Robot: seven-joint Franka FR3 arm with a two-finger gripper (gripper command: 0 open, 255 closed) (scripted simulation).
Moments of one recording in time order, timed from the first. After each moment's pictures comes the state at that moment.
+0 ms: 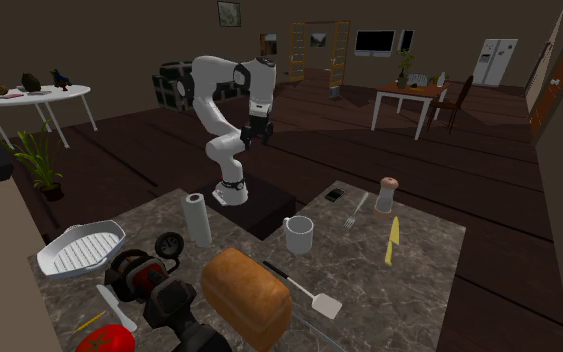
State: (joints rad) arm 0.01 -0.83 -0.07 -2.41 -0.11 1.42 0.05
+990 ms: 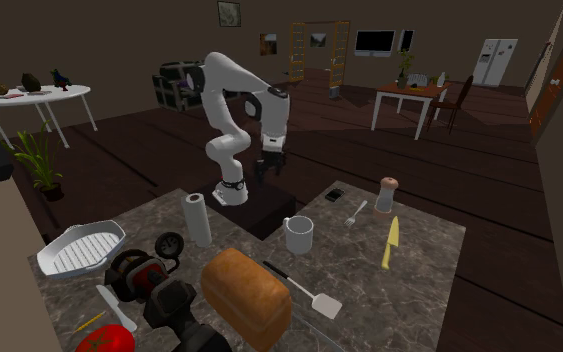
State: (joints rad) arm 0.01 -0.40 -0.22 -2.31 -0.14 1.79 -0.09
